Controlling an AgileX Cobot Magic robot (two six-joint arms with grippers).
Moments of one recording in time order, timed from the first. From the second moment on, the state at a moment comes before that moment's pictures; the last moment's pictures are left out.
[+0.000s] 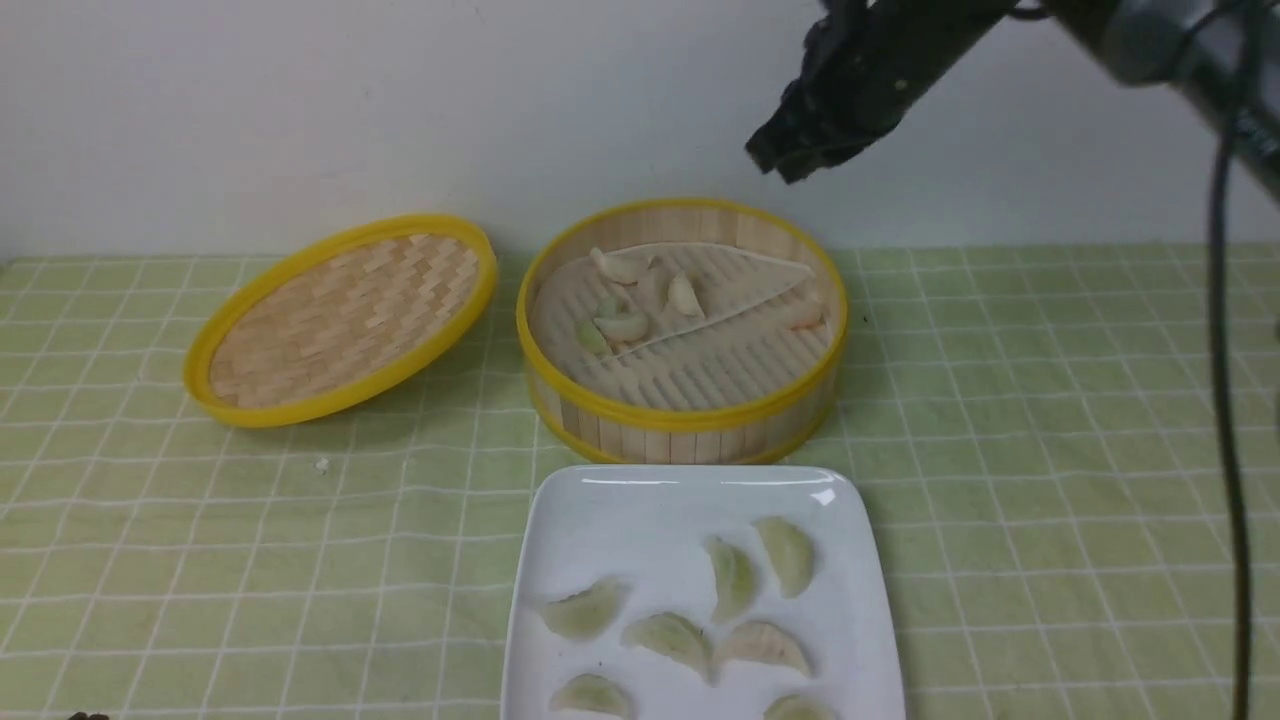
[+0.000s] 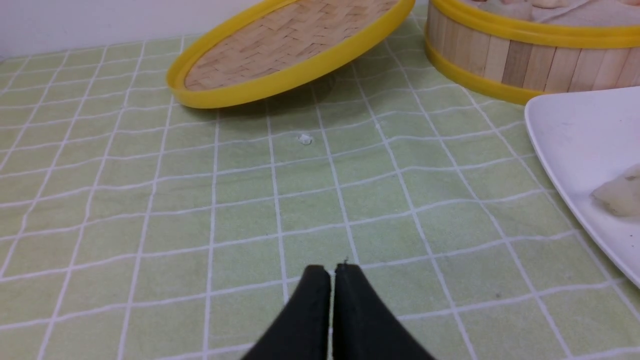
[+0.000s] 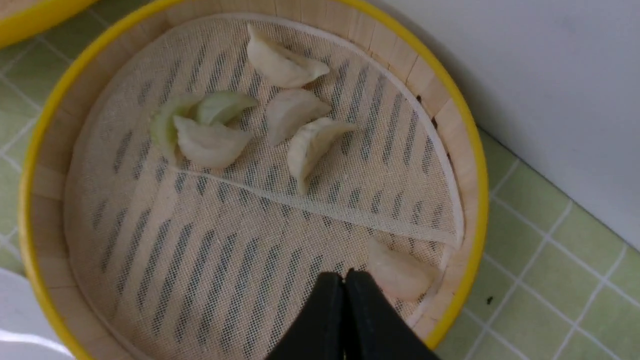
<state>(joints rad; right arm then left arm) 0.37 2.28 -2.35 0.15 1.25 -0.34 -0.09 -0.01 0.03 -0.06 0.38 0.07</state>
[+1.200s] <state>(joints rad) 0.40 2.55 -2.39 -0.13 1.12 -0.44 -0.09 -0.01 0.03 -0.06 0.38 0.07</state>
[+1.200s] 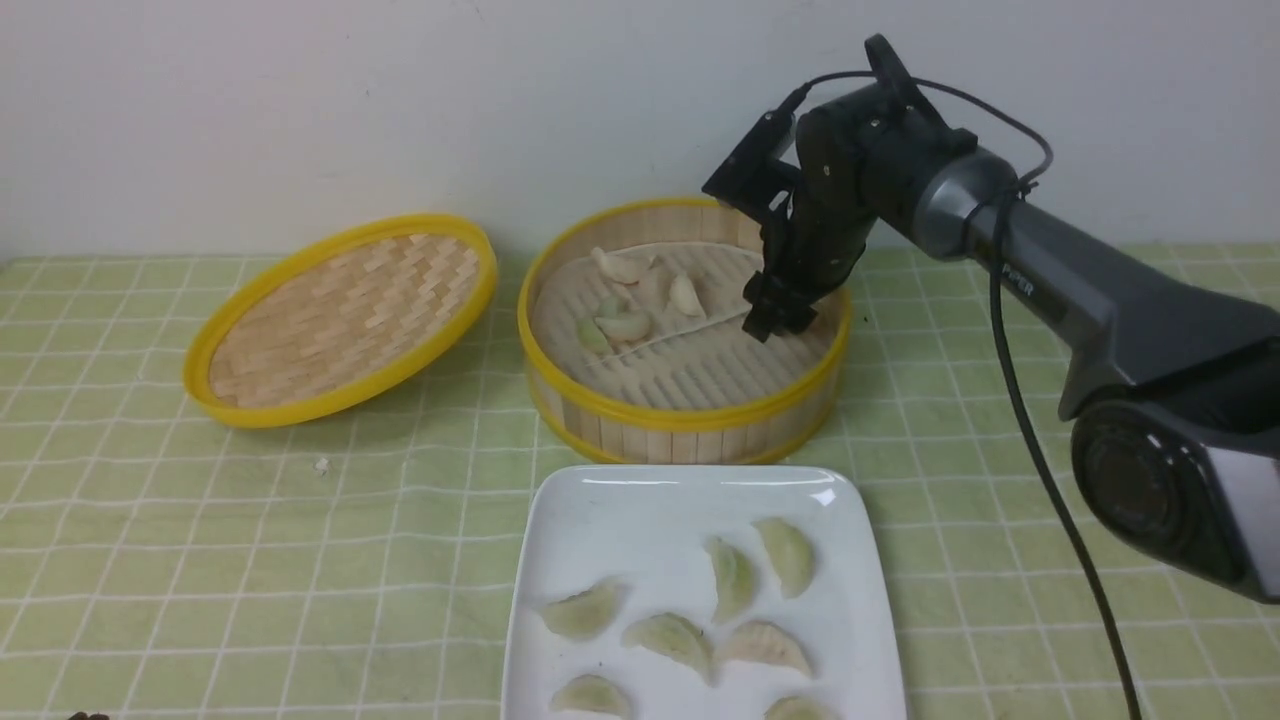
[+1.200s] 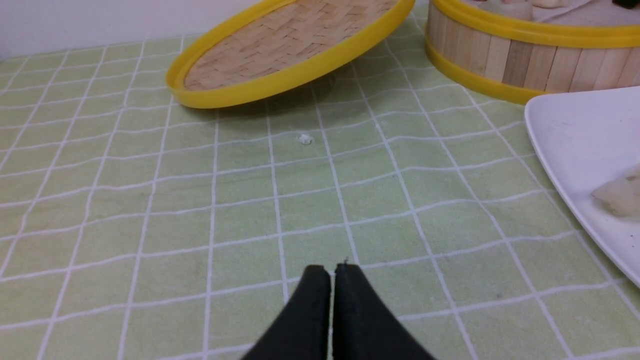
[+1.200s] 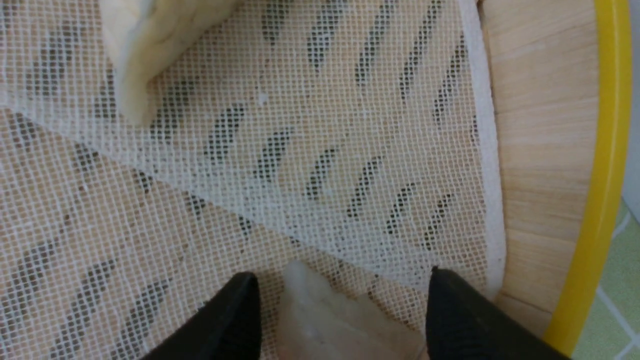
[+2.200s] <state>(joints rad) 0.45 2.19 -2.25 0.12 1.25 -0.15 -0.09 -0.01 0.03 -0.06 0.38 0.07</state>
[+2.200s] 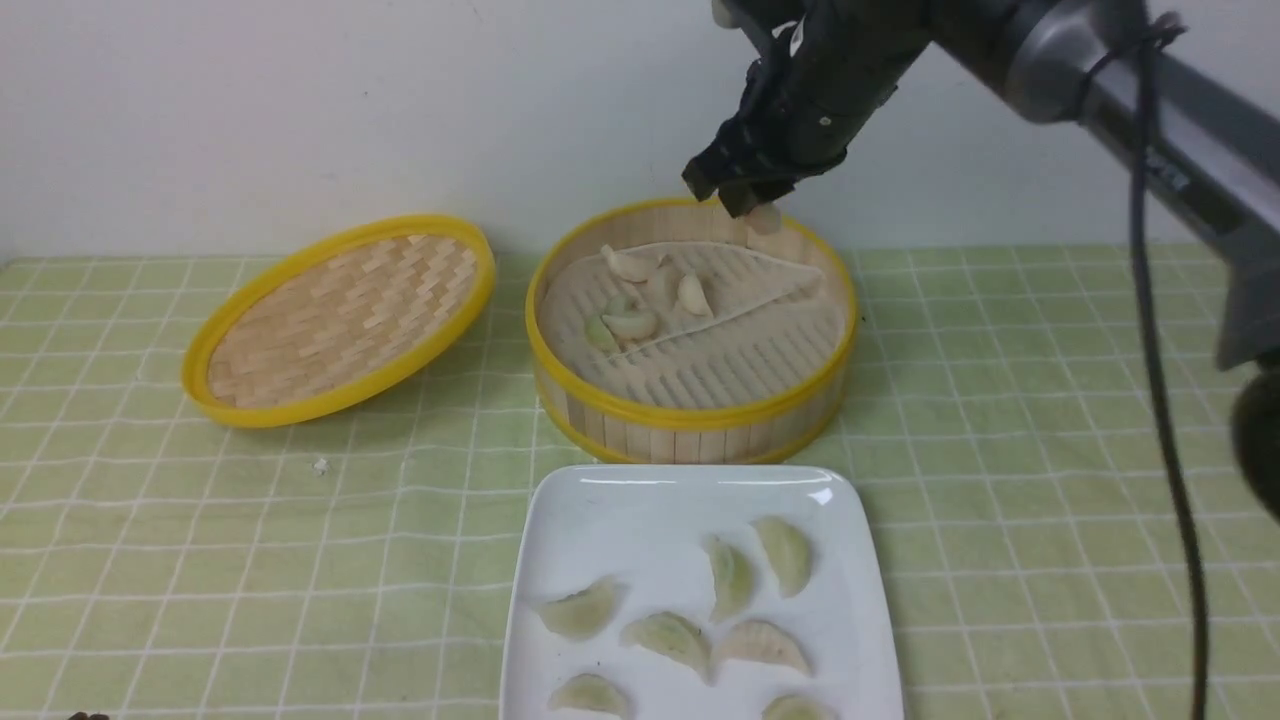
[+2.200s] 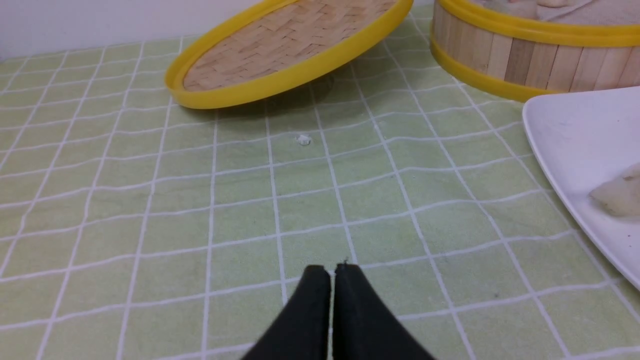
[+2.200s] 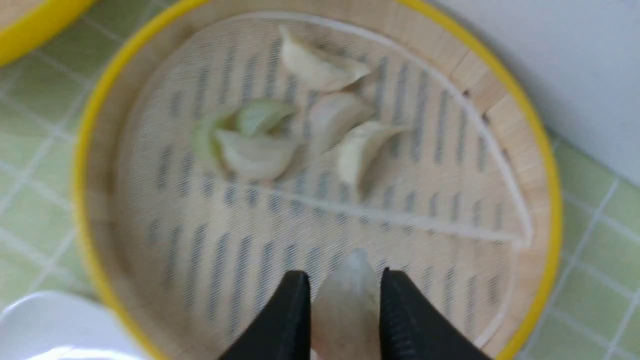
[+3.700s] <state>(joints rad) 0.66 1.45 -1.77 0.01 1.25 0.13 -0.09 -0.01 0.03 -0.06 0.38 0.07</state>
